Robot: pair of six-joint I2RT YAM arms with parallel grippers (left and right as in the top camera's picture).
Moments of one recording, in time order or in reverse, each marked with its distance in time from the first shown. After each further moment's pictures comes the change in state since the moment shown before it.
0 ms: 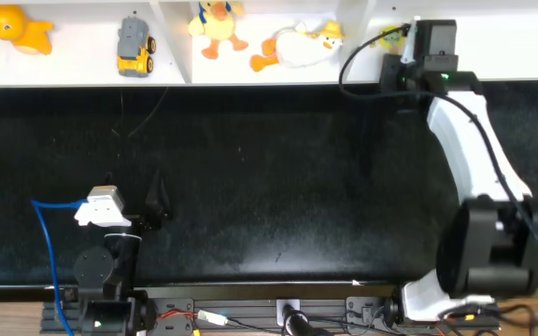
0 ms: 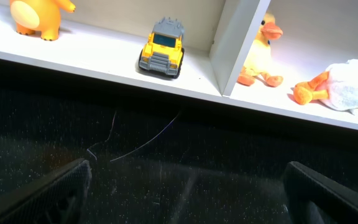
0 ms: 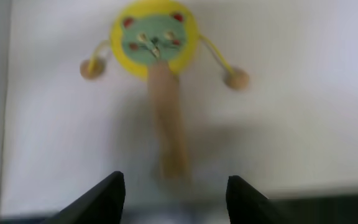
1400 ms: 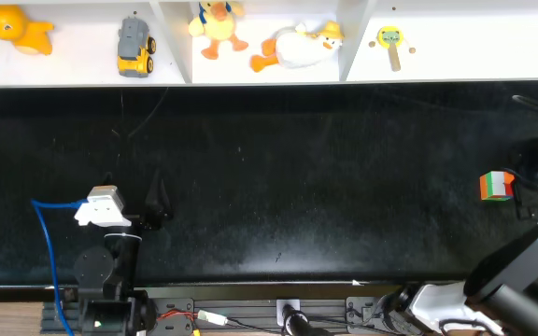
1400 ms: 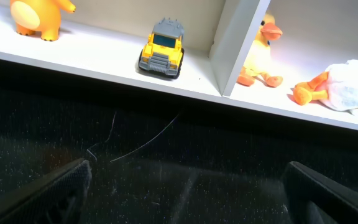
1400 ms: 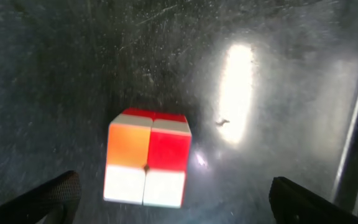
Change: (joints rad) left arm 0.000 0.000 0.000 0.000 0.000 0.000; right arm -0.643 -0.064 -0.077 -0.488 0.181 0.691
